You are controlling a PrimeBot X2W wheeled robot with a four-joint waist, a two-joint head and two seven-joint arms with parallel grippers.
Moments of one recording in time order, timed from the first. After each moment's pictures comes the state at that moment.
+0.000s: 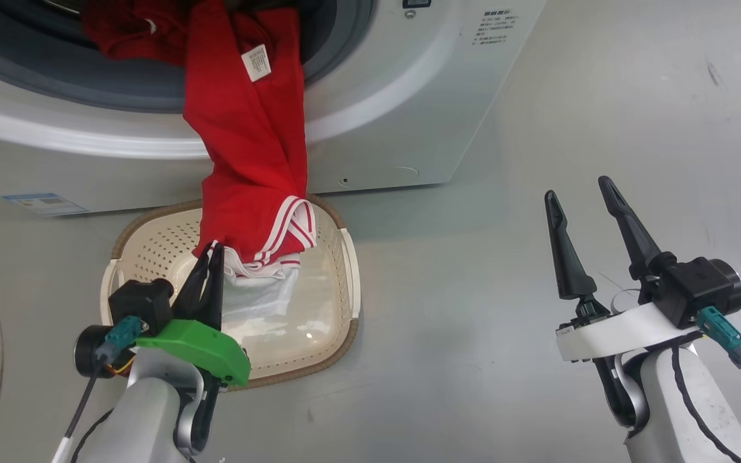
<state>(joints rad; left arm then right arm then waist) -0.27 0.06 -0.29 0.37 -0.43 0.00 -0.19 -0.16 -0.05 0.14 0.07 0.18 0.11 -0.26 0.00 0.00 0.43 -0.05</state>
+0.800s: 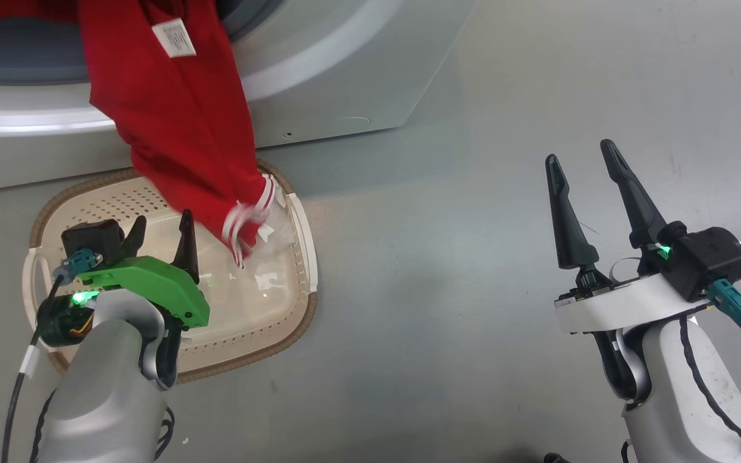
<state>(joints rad) -0.56 0.05 -0.20 0.78 -0.51 -0.01 -0.14 -0.24 -0.05 0.15 0.07 0.22 0.12 -0.26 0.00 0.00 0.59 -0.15</state>
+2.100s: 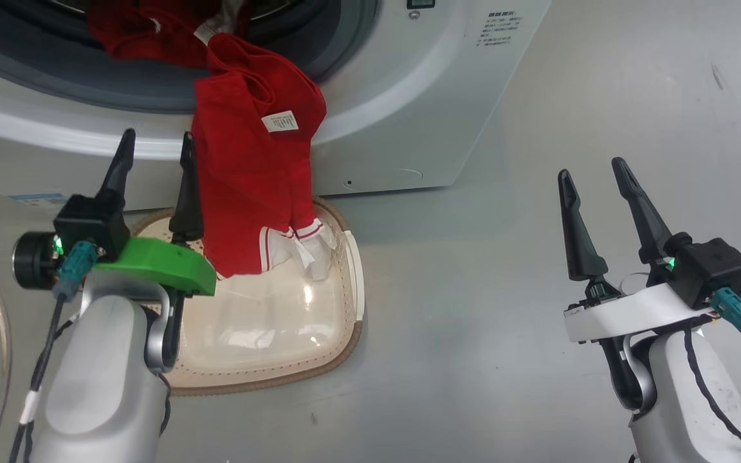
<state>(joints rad) -0.51 0.05 -0.17 0.41 -0.30 0.00 -0.25 -0.22 -0.05 0.12 0.10 0.22 0.12 -0.26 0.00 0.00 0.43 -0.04</state>
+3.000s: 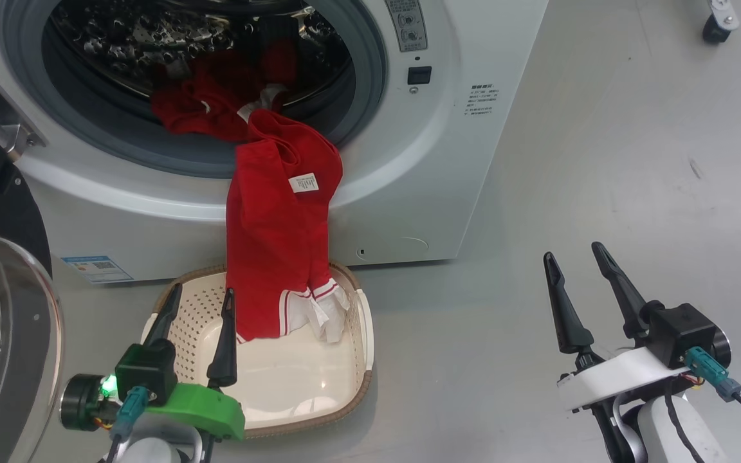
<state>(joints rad) -0.12 0.05 -0.22 0.26 -0.25 0.05 -0.25 -0.07 -0.04 0.14 0.16 0.22 0.12 -0.26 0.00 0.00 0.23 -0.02</state>
